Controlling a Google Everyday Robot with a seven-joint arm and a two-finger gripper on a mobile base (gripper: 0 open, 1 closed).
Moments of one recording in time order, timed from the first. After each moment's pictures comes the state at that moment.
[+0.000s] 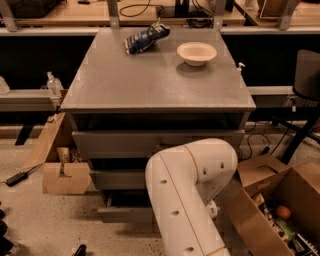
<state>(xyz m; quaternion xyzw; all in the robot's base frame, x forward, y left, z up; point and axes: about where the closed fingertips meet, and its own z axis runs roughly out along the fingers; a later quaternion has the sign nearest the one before) 0.554 -0.149 0.165 -0.73 0.67 -0.06 0.11</state>
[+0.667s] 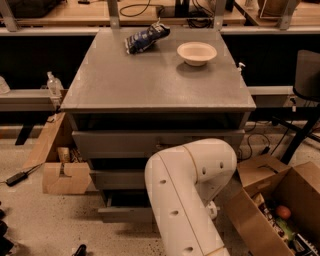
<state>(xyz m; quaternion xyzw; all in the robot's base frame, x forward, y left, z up) 0.554 -0.149 0.165 -0.73 0.67 -0.06 0.11</state>
